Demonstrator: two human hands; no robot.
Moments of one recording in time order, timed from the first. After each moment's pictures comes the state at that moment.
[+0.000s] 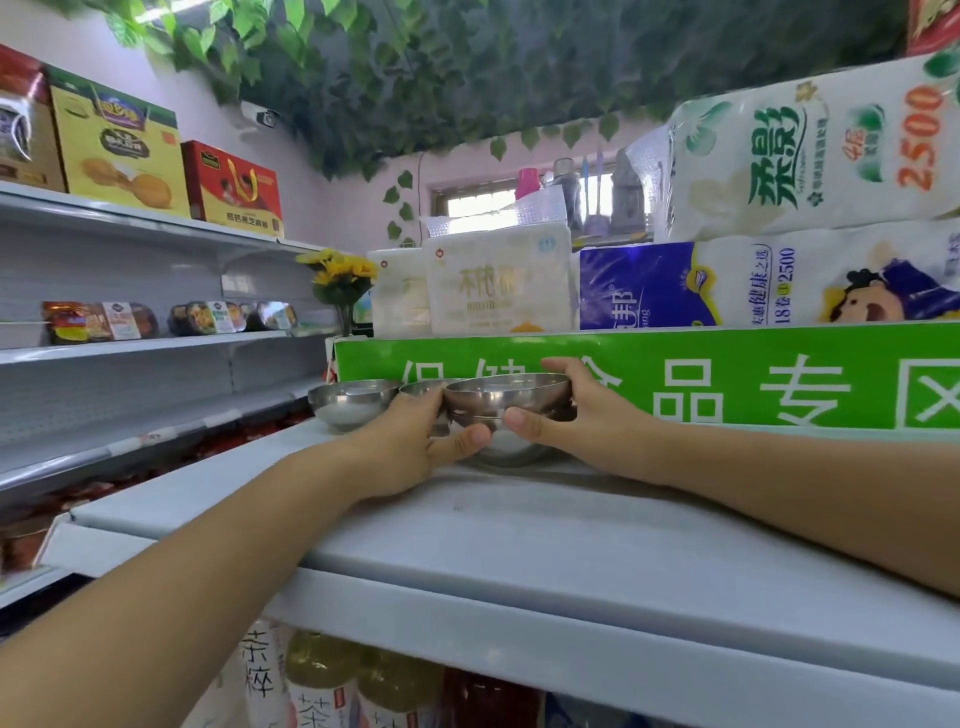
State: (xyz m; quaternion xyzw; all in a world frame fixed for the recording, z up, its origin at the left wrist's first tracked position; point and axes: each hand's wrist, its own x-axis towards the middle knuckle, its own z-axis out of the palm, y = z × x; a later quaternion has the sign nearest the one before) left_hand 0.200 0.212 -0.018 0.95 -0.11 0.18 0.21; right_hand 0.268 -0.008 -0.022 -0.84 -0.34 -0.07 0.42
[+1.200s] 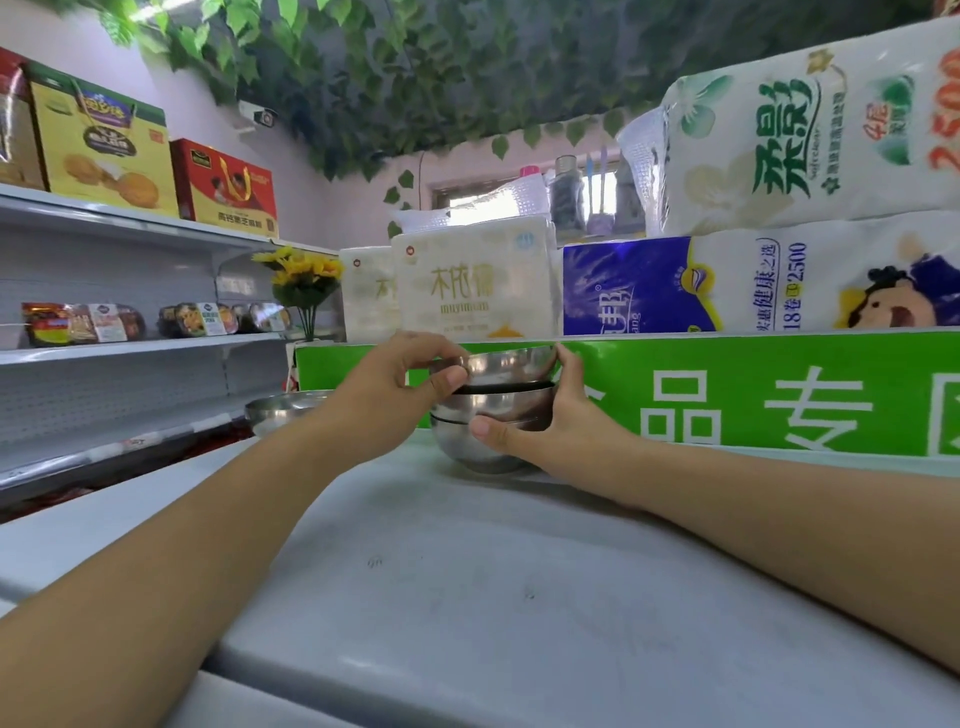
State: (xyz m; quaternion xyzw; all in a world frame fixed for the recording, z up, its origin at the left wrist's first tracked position) left_hand 0.255 0.179 0.006 0.87 -0.12 0.34 0.33; right_hand 0.324 -0.009 -0.031 -0.79 -0.33 -0.08 0.52
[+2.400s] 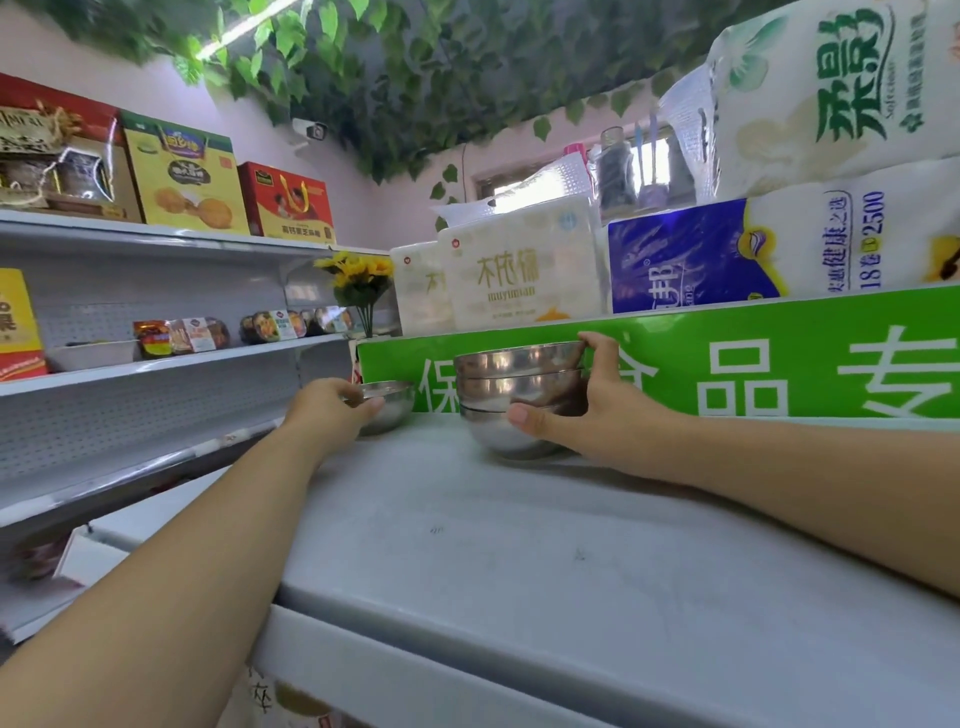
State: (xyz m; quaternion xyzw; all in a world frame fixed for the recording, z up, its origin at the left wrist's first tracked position) left_hand 0.250 0.293 -0.016 0.86 0.23 0.32 0.32; right_hand 0.306 -0.008 -0.027 -0.80 -0.35 -0.05 0.48
